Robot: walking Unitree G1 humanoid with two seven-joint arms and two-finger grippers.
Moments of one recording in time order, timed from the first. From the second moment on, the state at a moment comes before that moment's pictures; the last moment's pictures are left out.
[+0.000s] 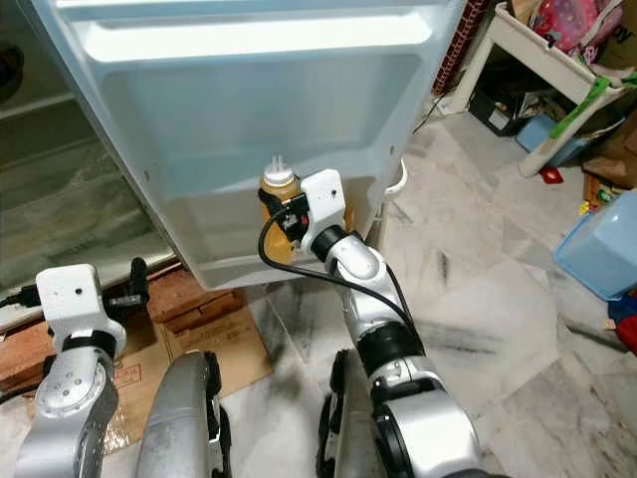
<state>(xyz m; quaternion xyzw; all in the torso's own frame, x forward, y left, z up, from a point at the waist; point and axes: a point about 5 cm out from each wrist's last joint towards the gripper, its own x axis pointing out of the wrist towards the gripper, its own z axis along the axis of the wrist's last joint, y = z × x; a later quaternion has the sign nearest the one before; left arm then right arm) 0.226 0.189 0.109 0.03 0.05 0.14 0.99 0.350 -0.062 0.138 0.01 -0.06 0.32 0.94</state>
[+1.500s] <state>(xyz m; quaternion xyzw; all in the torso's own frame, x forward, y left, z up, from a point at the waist) 0.149 0.167 0.135 0.07 0.05 0.12 0.99 0.320 0.002 0.150 -0.30 -0.26 0.52 0.76</state>
